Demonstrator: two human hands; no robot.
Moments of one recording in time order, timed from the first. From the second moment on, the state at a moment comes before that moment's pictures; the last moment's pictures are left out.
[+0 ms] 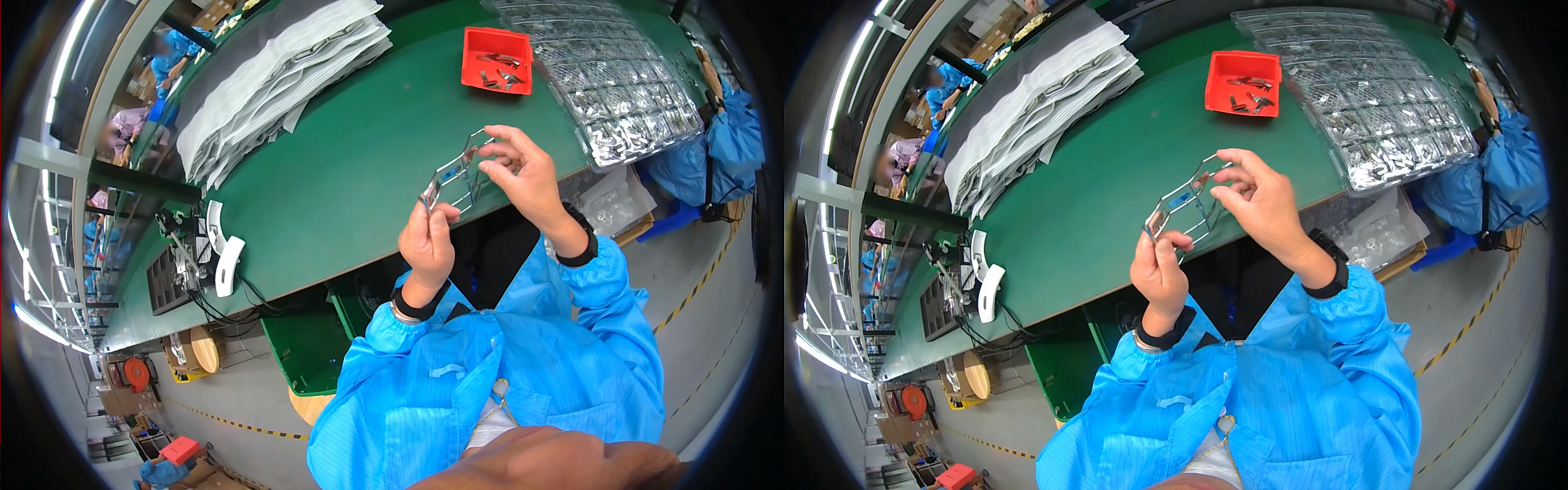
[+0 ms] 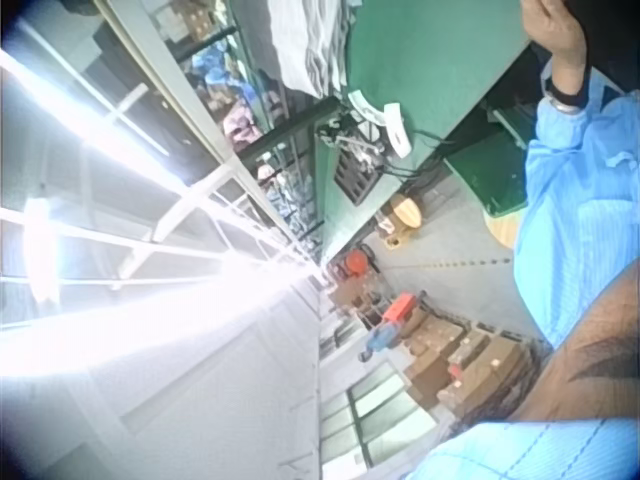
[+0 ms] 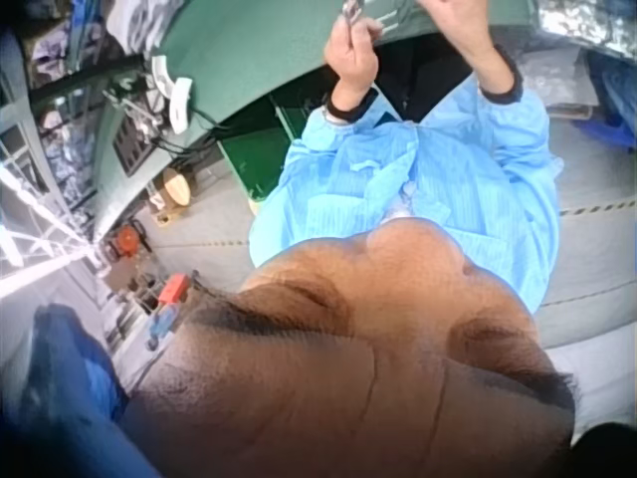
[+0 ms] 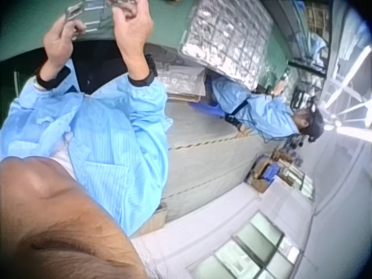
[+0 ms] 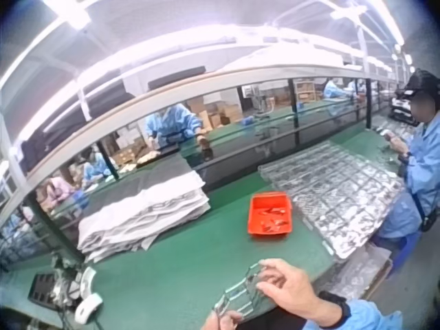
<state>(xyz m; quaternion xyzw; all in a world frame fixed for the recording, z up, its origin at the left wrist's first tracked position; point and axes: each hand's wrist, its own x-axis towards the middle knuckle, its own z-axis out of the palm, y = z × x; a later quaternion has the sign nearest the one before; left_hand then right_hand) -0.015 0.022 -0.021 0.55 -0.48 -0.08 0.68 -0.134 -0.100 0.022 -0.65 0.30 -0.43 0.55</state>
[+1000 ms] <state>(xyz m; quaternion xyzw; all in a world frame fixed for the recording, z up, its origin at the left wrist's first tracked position) -0.027 0.021 -0.029 0.54 -0.63 0.14 0.55 -0.127 -0.074 -0.006 -0.62 0.29 -0.56 0.46</state>
